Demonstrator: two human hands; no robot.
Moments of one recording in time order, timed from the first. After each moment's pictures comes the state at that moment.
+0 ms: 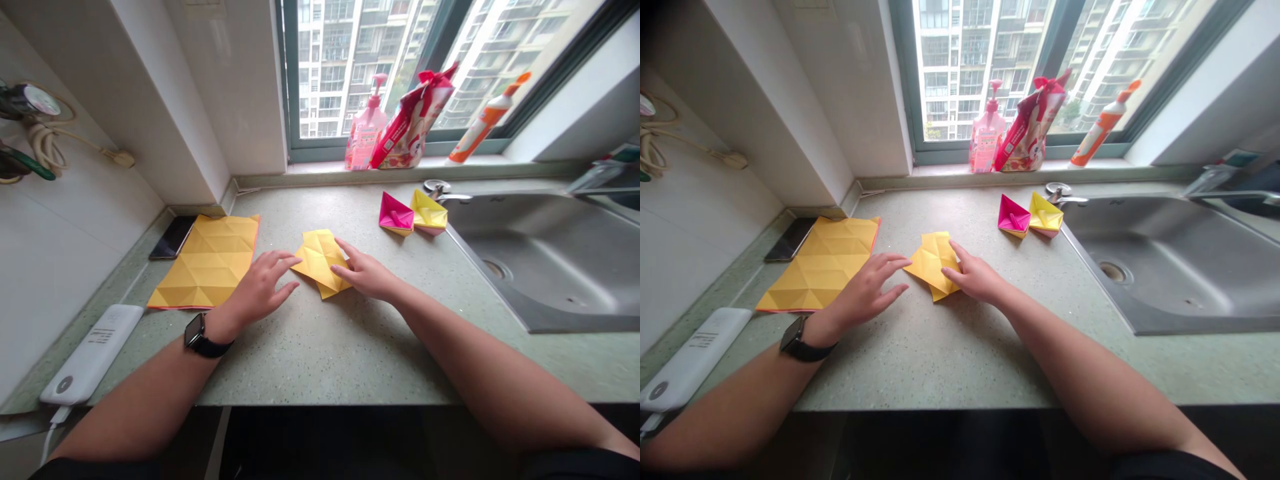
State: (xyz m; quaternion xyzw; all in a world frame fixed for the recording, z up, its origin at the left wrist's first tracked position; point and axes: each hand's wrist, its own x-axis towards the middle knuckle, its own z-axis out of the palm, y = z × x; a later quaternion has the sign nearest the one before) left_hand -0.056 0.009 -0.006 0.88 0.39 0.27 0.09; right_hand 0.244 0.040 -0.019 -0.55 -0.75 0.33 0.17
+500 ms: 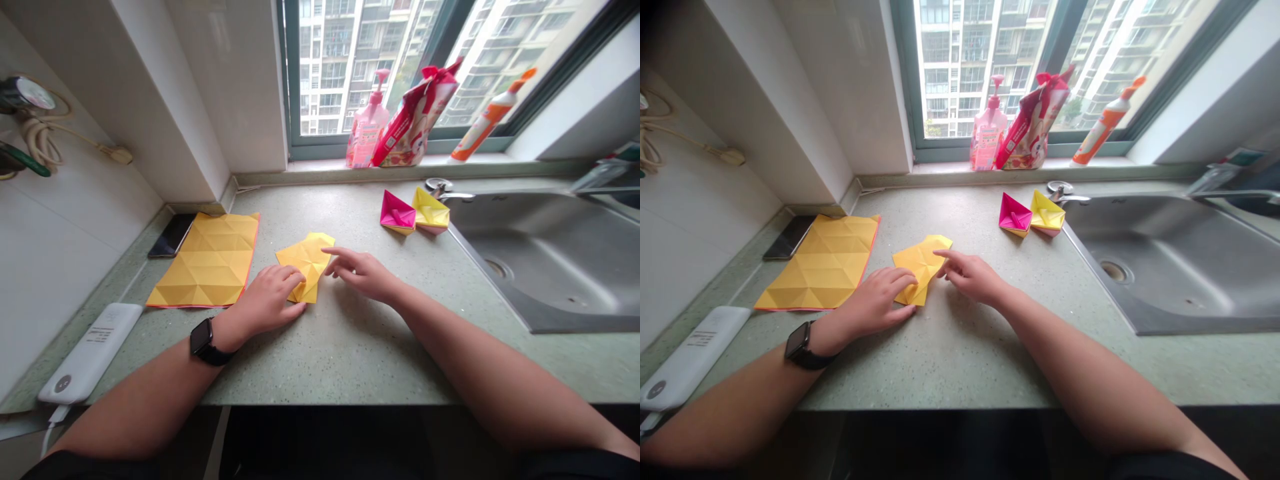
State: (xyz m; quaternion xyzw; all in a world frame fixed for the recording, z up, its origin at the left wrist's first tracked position) left_hand -0.040 -0.005 -0.015 0.90 0.40 0.14 0.09; right_hand 0.245 0.041 -0.031 -0.40 -0.80 0.36 0.27
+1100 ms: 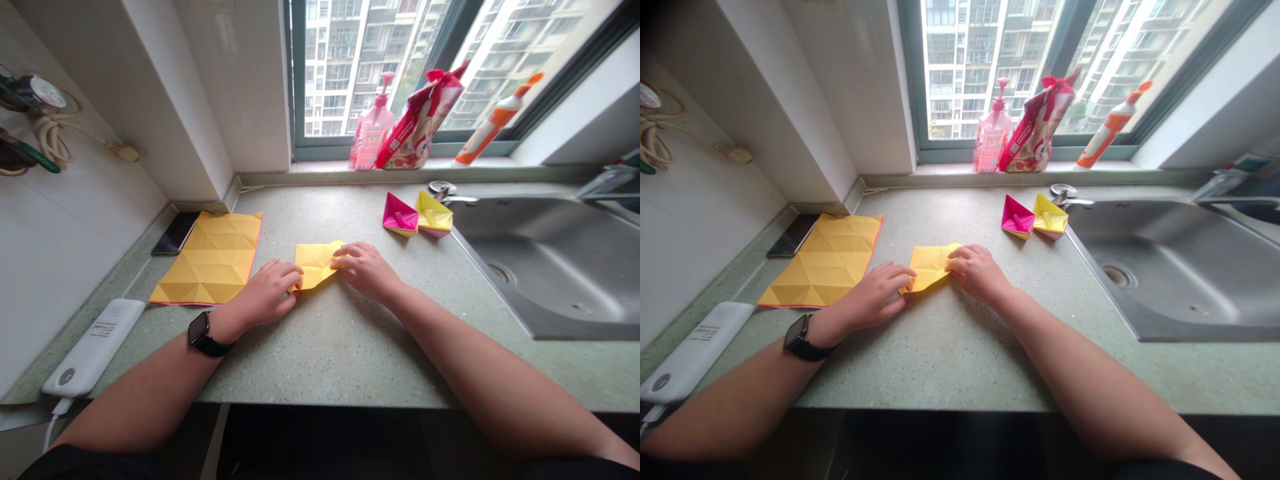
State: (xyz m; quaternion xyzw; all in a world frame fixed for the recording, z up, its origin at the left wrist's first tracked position) left_hand -0.049 0.003 -0.008 0.91 0.36 0.15 0.11; right_hand 0.254 0.055 -0.044 -0.40 -0.89 0.01 0.23
